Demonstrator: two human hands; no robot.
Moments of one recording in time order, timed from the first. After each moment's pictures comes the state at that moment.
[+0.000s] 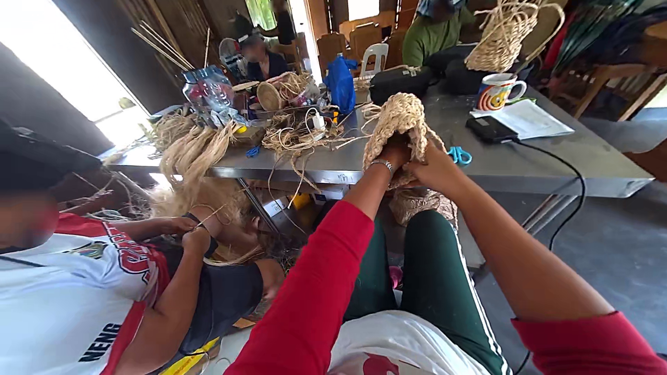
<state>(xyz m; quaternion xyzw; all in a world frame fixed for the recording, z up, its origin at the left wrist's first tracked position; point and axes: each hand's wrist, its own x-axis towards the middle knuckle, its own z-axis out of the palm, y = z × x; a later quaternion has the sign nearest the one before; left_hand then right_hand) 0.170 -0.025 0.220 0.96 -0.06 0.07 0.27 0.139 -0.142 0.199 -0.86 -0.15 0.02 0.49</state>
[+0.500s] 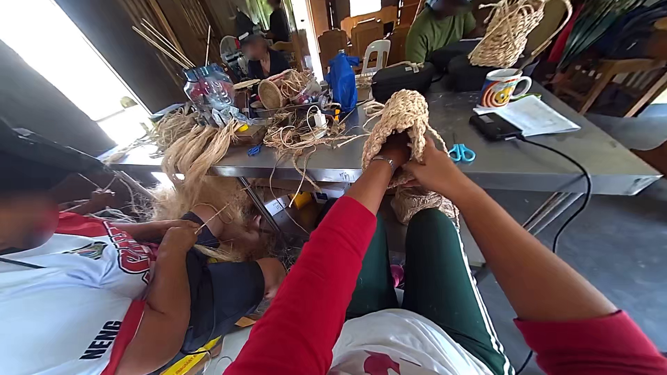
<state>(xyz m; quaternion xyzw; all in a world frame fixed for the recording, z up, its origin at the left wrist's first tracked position) 0.154 -0.024 0.230 0.97 -0.06 0.04 0.21 0.131 -0.136 0.201 -0.87 -0.14 0.02 0.48</state>
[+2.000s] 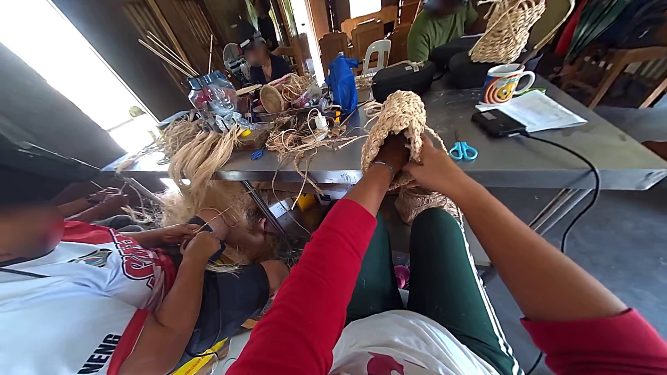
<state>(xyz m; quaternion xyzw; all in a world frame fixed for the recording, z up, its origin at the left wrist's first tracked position) 0.161 -0.020 0.214 0.97 -0.05 0.08 0.22 0.133 -0.133 0.204 -0.89 -0.14 0.01 0.44</state>
